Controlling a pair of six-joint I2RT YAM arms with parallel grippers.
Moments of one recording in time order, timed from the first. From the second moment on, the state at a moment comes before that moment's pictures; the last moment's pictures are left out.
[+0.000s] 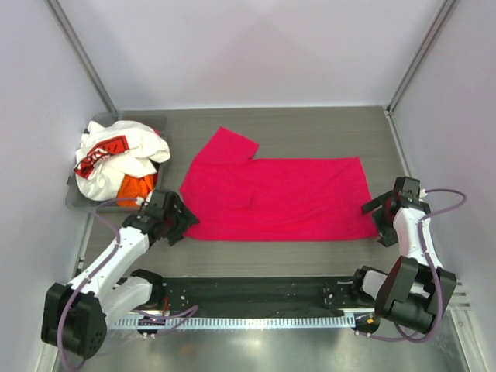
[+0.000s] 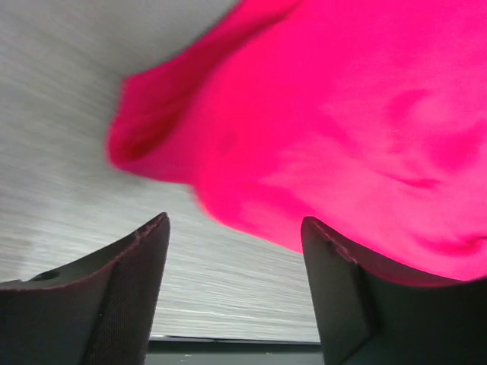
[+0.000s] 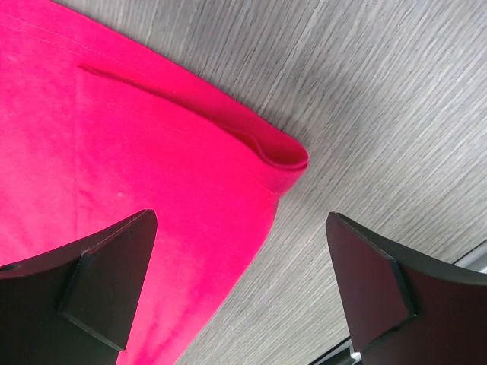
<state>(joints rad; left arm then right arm) -0.31 0.98 0.51 -0.58 -0.03 -1.04 -0.40 1.12 0.66 -0.74 0.08 0.75</state>
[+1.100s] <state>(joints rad) -0.19 2.66 2.42 -0.45 0.21 -0.47 0.06 1.13 0.81 -0.65 -0.05 0.67</state>
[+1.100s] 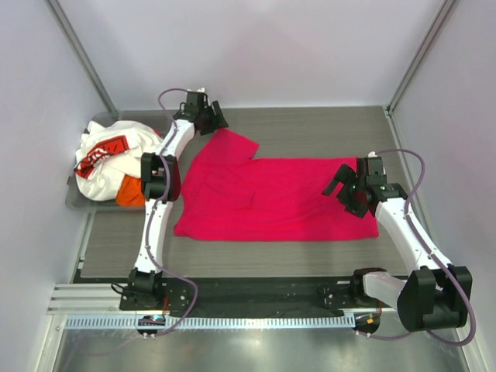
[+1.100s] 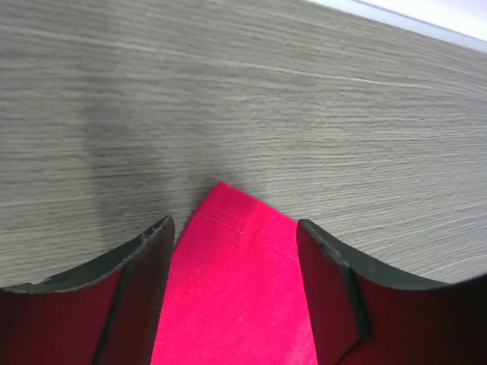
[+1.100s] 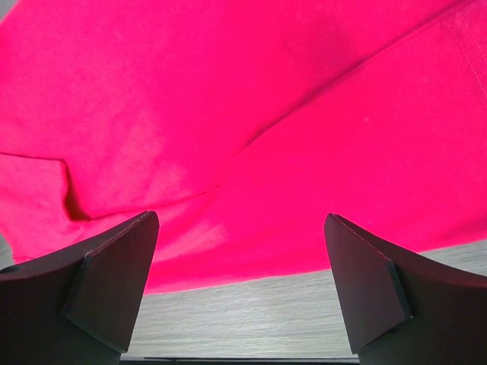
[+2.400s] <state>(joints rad) -0.10 2.52 1.90 0.05 0.48 -0.70 -0.15 2.23 1.77 -0.61 0.22 0.53</state>
